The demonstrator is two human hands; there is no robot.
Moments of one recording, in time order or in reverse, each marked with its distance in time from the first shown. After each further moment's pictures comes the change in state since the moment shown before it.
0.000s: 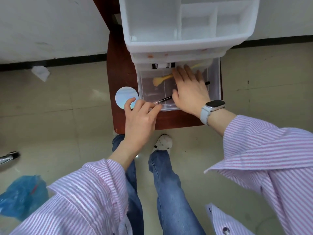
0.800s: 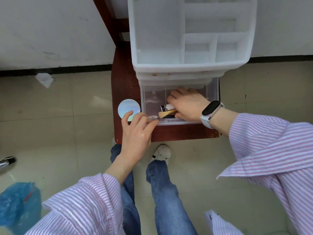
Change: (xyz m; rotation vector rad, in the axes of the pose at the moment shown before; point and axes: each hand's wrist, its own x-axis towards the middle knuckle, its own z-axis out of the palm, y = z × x) left_hand -0.004 -0.008 -0.009 -0.023 0.041 -0.036; right_hand 0.019 0.007 -0.025 -0.328 -0.229 -0.418
